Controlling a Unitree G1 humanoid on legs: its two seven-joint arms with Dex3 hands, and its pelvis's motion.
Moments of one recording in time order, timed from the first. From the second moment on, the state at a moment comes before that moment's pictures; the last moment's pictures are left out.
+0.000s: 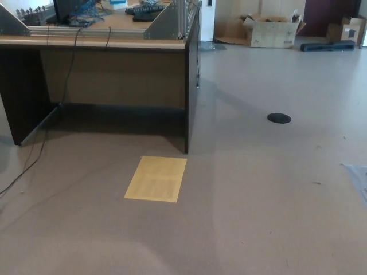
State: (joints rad) left_arm -0.11 0.41 0.71 0.60 -0.48 0.44 -0.79; right_arm -0.36 -0.30 0.14 1.06 -0.35 -0.49 -0.25
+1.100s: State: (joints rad) left_arm -0.19 0.48 0.66 0.38 -0.58 0.38 -0.77; right_arm -0.37 -0.30 0.14 1.06 -0.34 -0.49 -0.26
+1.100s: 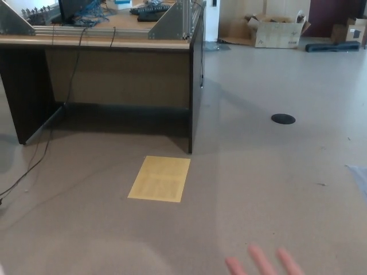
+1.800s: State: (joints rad) left_arm -0.93 0.56 0.05 -0.10 -0.59 0.58 -0.68; right_arm -0.37 -0.29 0.14 1.04 -0.34 -0.48 -0.26
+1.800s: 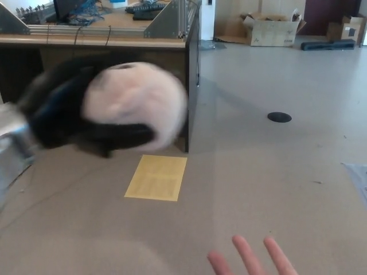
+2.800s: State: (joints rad) left_arm -1.04 0.53 -0.42 -0.24 -0.56 0.89 -0.81; right_arm -0.45 -0.34 0.23 1.08 -0.39 -0.57 -0.21
